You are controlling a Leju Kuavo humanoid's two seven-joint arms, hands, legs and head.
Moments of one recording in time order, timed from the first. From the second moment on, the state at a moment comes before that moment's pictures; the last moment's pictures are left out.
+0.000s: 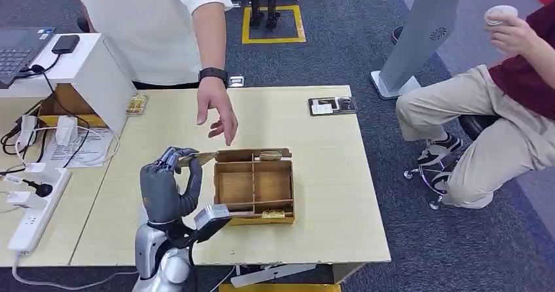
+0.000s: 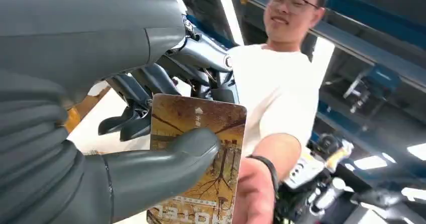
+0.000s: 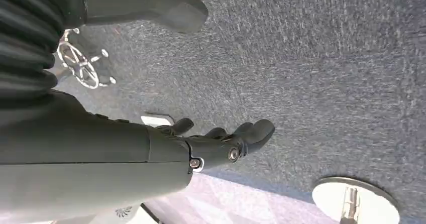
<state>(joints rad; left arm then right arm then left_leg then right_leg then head) -0.10 -0.24 -0.23 -1.49 -1.00 0.70 -0.43 -0.10 0.21 -1.26 -0.28 1.40 -0.69 -0.10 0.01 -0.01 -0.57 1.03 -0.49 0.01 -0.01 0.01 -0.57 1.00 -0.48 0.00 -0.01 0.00</state>
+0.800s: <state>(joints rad) -0.37 -0.23 -0.12 -1.25 -0.92 0.70 -0.27 -0.11 0.22 -1.24 -0.29 1.42 -0.69 -0.06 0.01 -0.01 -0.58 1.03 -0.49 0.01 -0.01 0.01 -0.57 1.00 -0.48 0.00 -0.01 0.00</state>
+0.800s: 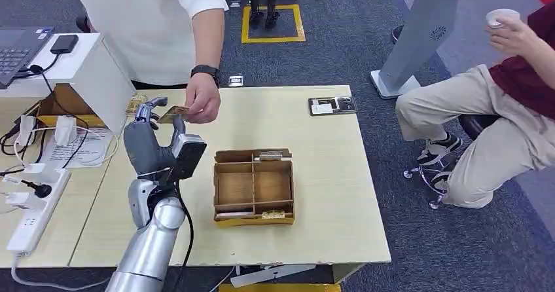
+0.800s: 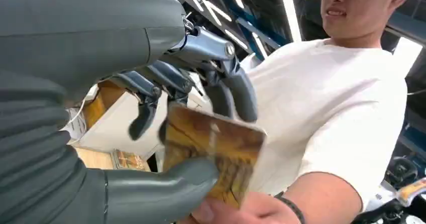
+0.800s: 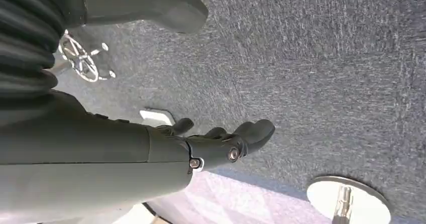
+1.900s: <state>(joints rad) -0.16 -0.28 -0.08 -1.49 -0.31 0.70 -0.57 -0.10 0.23 -1.27 -0.32 1.38 -0.69 -0.08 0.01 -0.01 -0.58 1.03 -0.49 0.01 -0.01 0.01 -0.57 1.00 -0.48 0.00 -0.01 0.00</state>
